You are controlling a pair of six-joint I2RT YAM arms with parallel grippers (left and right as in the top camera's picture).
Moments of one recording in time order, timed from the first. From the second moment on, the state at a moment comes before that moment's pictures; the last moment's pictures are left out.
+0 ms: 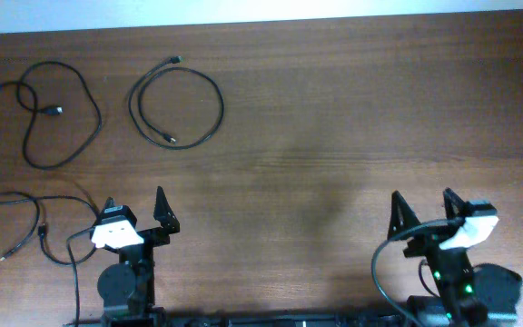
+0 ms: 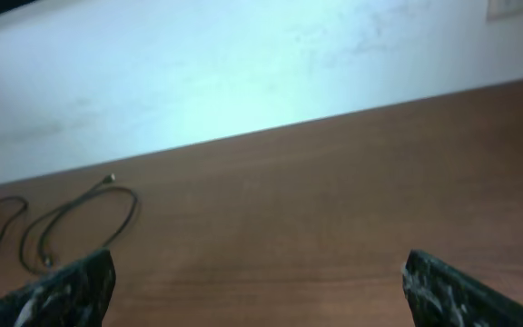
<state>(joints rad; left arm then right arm) 0.04 0.01 0.01 -0.07 -0.08 -0.18 -0.09 0.02 0.37 -0.49 -0.23 0.26</state>
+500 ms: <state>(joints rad) 0.04 0.01 0.01 -0.07 -0.08 -0.18 -0.05 0.01 0.09 -0.14 -0.16 0.29</state>
